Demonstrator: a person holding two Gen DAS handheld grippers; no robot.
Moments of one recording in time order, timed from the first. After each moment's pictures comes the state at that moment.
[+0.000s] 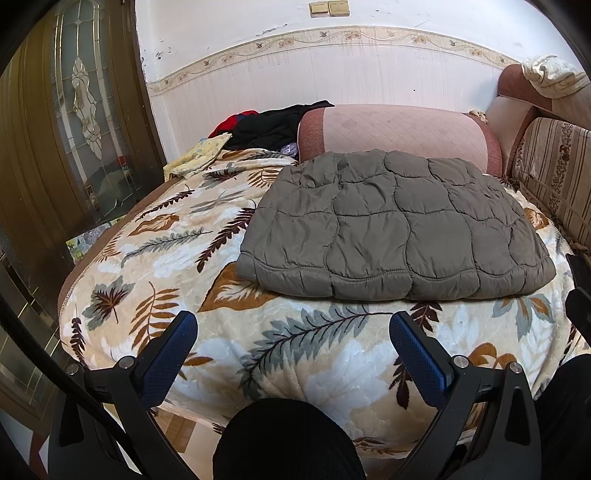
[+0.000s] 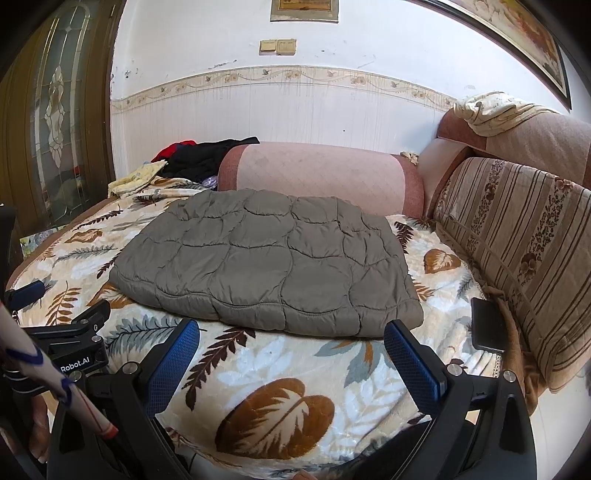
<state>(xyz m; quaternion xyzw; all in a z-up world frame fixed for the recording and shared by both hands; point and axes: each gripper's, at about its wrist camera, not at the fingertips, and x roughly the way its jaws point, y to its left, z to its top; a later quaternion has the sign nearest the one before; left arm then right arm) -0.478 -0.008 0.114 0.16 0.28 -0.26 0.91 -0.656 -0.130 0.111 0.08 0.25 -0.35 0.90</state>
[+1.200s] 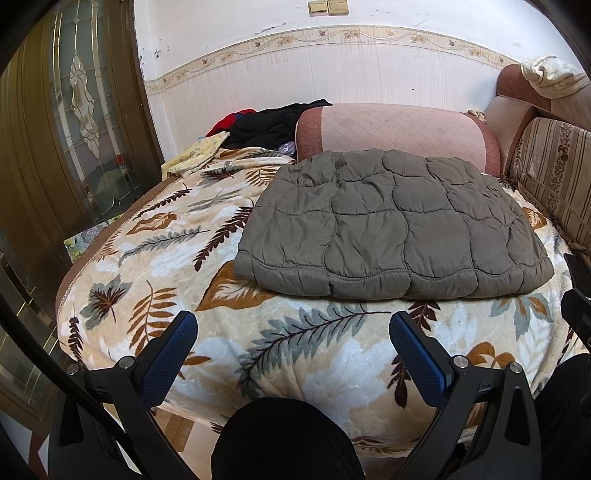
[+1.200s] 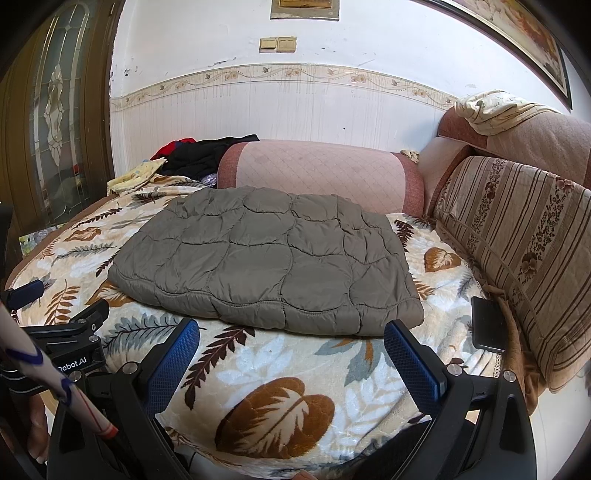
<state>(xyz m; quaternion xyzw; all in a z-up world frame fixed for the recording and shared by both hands) -0.478 -0.008 0.114 0.16 0.28 -0.27 0.91 -0.655 -0.132 0.110 0.08 0.25 -0.35 0.90</state>
